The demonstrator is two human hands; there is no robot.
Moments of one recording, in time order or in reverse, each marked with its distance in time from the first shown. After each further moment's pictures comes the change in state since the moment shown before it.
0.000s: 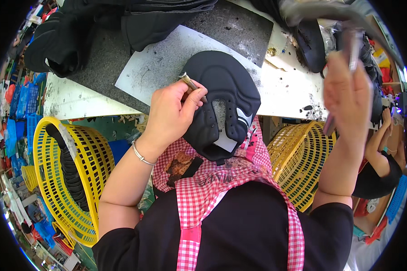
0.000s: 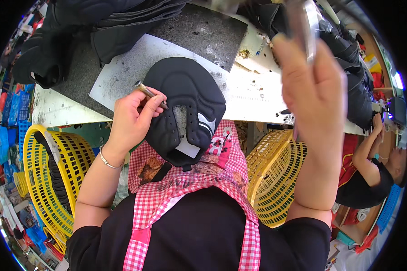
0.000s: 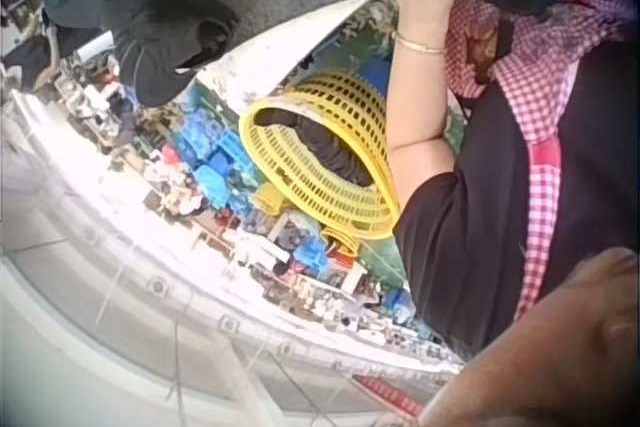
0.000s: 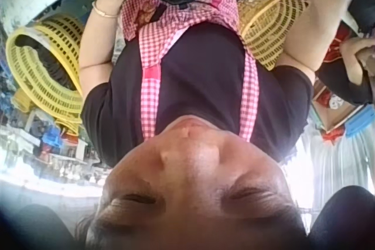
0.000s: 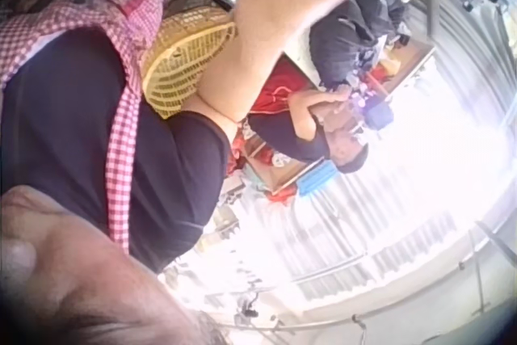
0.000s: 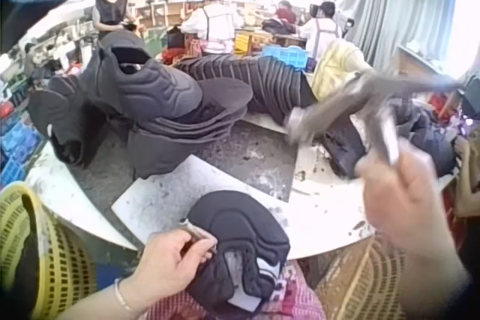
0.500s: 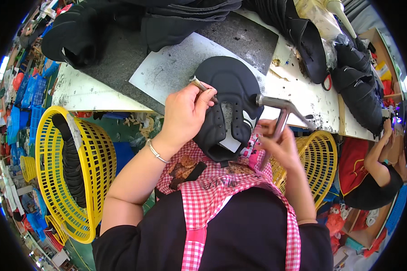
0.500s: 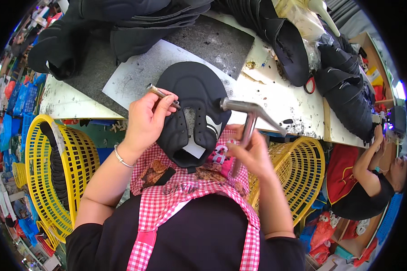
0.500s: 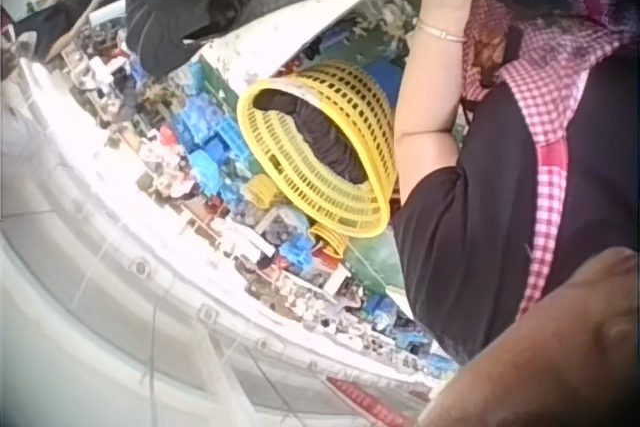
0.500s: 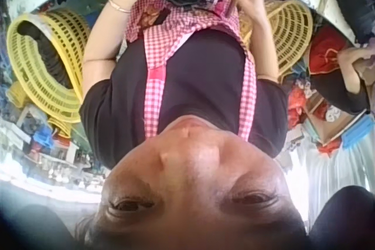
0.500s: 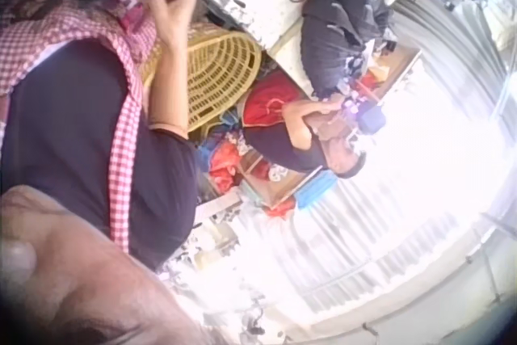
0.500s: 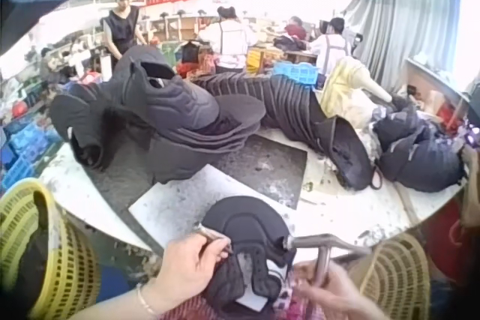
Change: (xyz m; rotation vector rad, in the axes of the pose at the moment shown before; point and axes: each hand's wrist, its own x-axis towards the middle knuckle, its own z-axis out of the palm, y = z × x) left_hand -0.006 -0.003 0.019 0.020 0.121 0.034; right_hand -0.113 0.116 0.051 0.515 -0.203 0.465
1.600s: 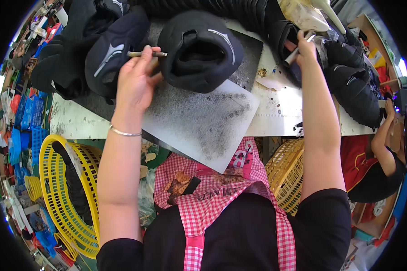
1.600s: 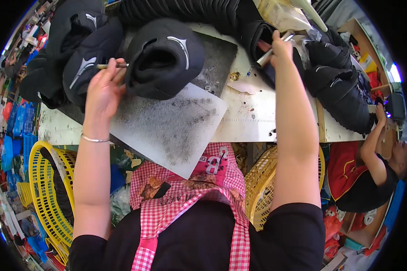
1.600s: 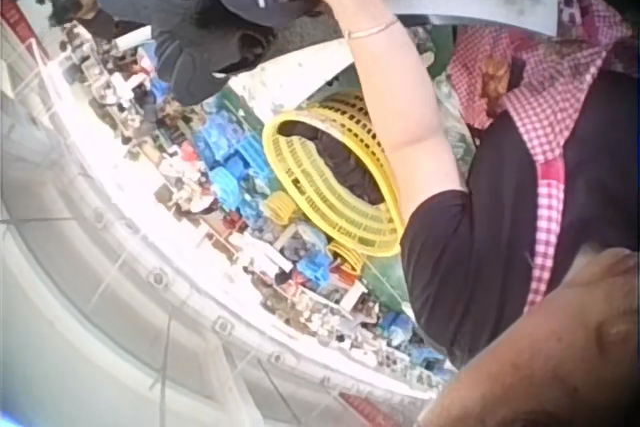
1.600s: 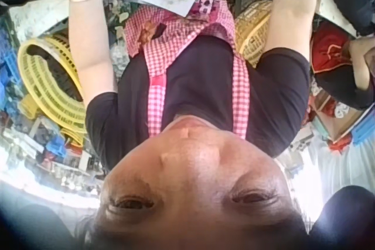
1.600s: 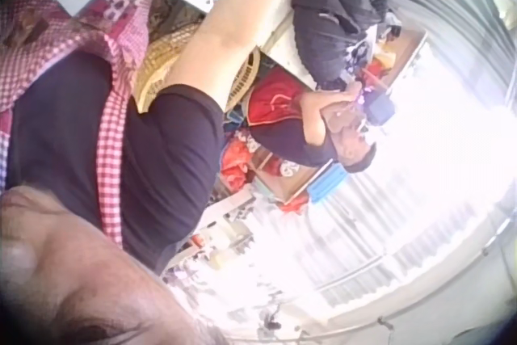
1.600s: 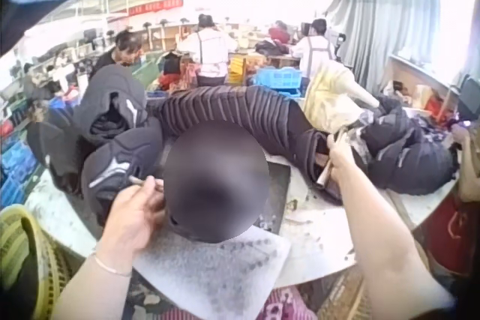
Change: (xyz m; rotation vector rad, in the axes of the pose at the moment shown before) left_hand 0.110 -0.008 -0.062 -0.785 0.157 -0.234; right_hand 0.287 -0.108 -0.119 0.149 0.596 -0.297
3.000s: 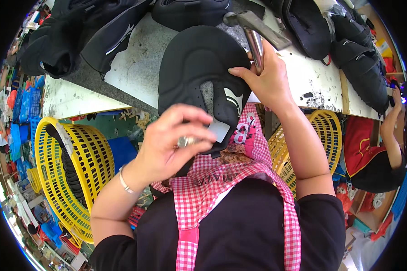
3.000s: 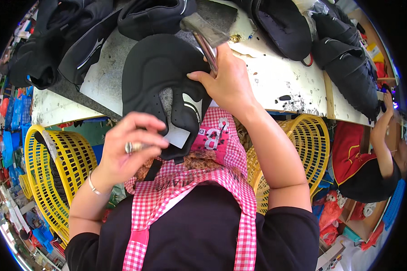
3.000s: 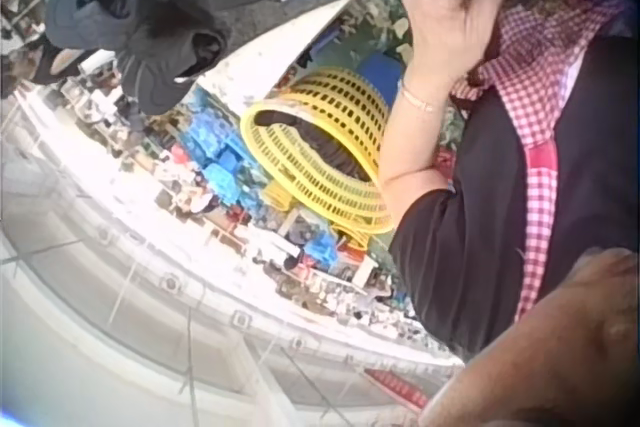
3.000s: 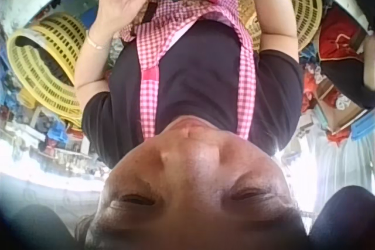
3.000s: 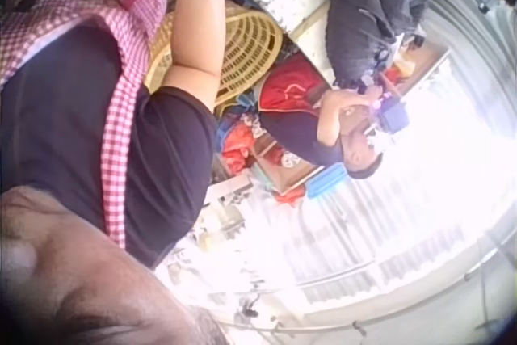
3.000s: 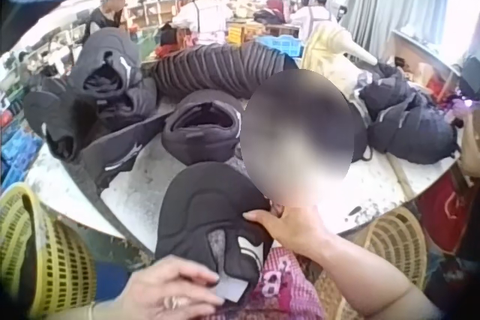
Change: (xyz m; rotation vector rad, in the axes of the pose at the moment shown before) left_hand -0.158 -0.028 0.023 0.769 -0.657 0.388; right_hand -0.248 -0.002 0.000 -0.755 -0.560 -0.395
